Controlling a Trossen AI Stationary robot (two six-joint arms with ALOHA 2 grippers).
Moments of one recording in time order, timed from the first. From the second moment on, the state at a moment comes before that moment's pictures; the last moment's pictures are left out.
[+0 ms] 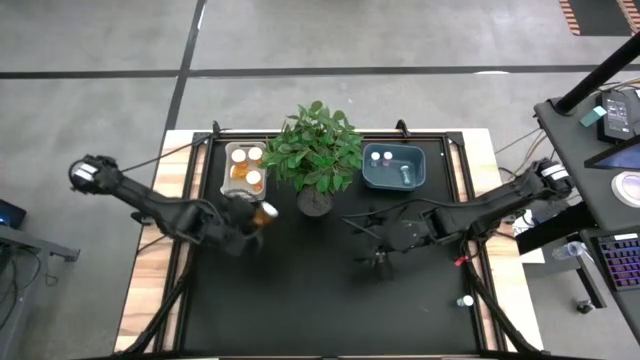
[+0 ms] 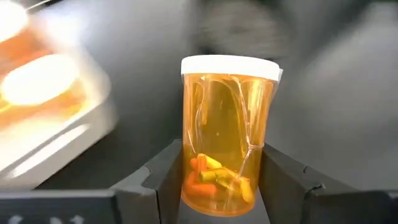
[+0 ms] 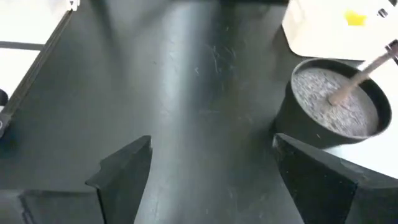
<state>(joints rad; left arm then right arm) -0.42 1.06 0.83 -0.80 -0.64 -1.10 0.34 1.35 0.95 -0.23 0.24 0.12</state>
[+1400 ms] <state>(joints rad) 0.49 1.36 0.89 -1.12 -0.35 -0.96 0.34 1.09 0.80 -0.29 0.24 0.04</state>
